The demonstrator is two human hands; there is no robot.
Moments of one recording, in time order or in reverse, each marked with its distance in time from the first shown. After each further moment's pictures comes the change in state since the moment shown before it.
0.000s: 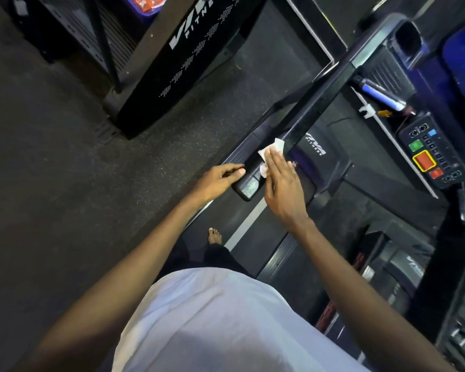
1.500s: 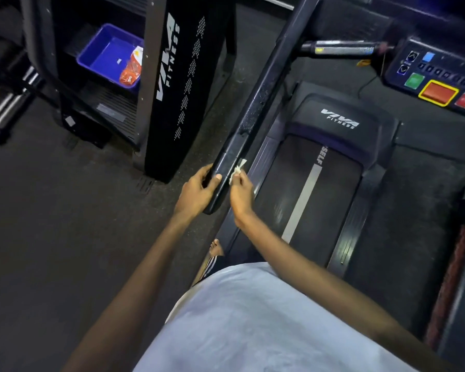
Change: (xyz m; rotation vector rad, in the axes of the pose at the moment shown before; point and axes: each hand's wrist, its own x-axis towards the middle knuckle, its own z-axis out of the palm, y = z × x) left_hand 0.001 0.069 0.065 0.517 0.290 -0.039; right_hand 0.011 0.003 0.061 1.432 0.114 0.770
